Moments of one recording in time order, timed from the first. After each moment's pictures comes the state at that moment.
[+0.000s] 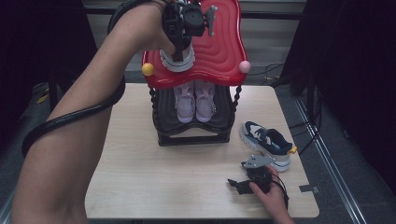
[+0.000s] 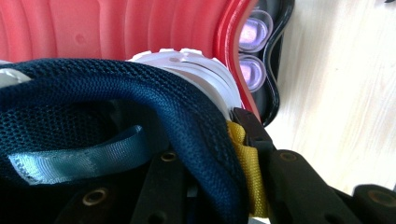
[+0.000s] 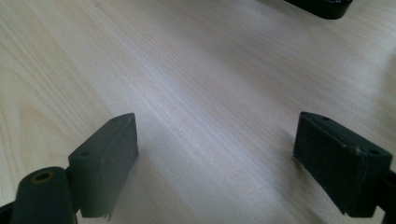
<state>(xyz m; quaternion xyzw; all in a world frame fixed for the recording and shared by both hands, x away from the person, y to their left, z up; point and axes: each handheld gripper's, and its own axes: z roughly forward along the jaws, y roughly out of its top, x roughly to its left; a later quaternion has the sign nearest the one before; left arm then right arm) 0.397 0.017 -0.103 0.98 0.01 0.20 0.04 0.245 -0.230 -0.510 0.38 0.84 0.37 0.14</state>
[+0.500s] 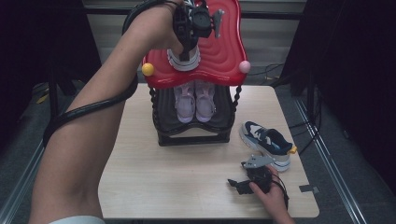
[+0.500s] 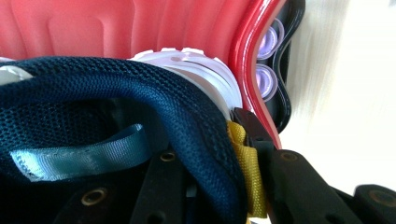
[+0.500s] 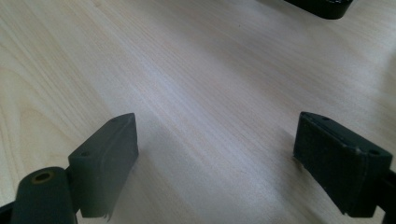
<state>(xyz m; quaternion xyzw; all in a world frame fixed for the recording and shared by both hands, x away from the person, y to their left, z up) 0.414 0.003 -0.113 0.98 0.00 0.20 0.03 0.245 -0.230 -0.510 0.38 0.84 0.37 0.14</state>
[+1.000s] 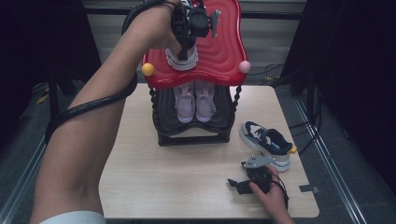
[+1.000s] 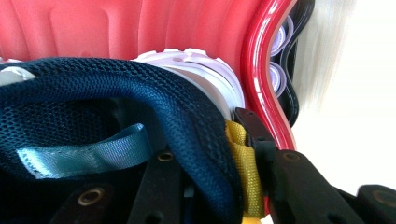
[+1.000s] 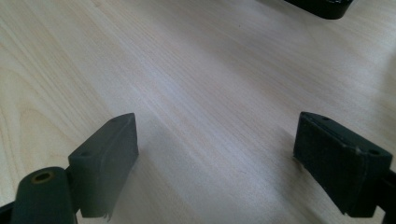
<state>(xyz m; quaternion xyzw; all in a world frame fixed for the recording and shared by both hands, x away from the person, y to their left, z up) 0.422 0.007 -0.118 0.98 0.00 0.20 0.03 0.245 -0.230 -0.510 0.38 0.84 0.37 0.14</state>
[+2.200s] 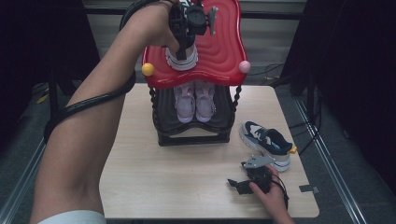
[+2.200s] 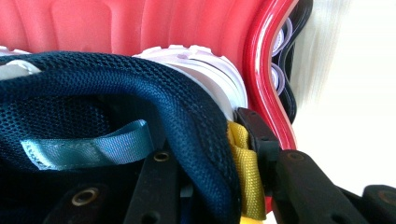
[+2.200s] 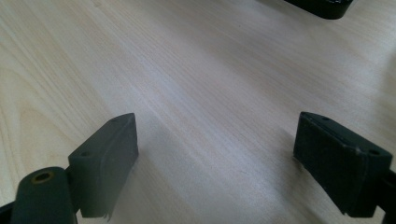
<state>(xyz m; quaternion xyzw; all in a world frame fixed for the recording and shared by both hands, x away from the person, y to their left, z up) 0.426 0.011 -0.115 0.98 0.01 0.19 0.04 0.245 -0.230 -0.510 0.38 0.84 0.37 0.14</state>
